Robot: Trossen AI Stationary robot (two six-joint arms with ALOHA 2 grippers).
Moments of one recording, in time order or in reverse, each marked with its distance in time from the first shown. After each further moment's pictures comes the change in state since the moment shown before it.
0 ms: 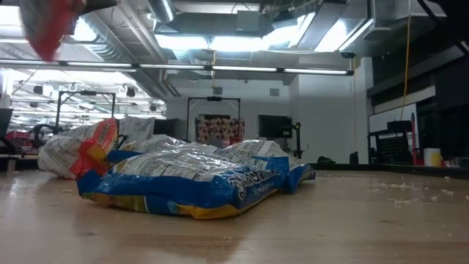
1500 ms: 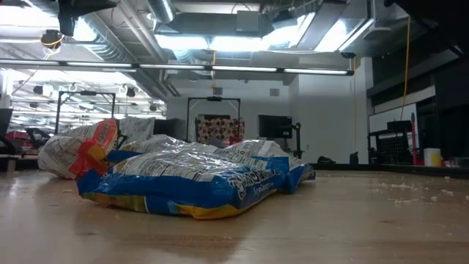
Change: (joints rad) left arm 0.000 0.000 0.000 0.003 -0.021 -0.056; right arm 0.082 0.251 0.000 0.388 0.009 -0.373
